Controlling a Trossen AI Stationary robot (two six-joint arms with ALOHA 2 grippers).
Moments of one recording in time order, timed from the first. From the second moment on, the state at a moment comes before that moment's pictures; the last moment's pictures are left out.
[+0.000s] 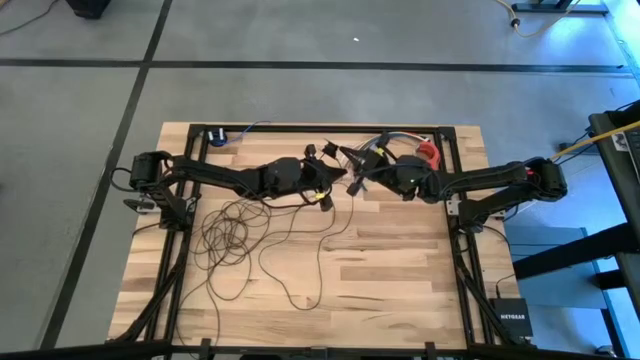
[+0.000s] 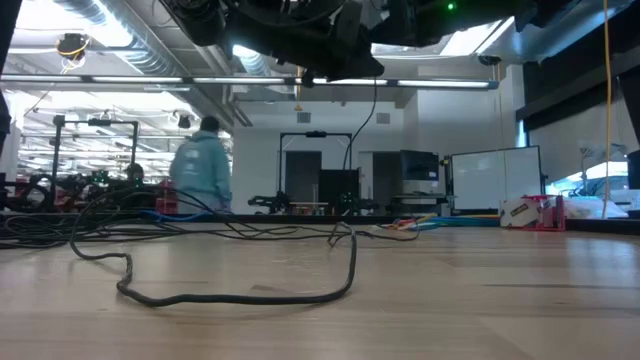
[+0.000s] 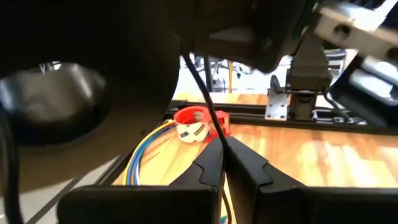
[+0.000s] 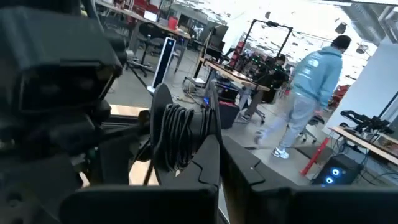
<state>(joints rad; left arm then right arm) 0.10 1.70 1.05 0.52 -0.26 0.09 -0.07 1.29 0.75 0.59 0.49 -0.37</state>
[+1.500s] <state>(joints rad) 0.12 1.70 1.04 0.38 -0.28 0.15 -0.07 1.18 0.80 0.54 0.48 -0.37</state>
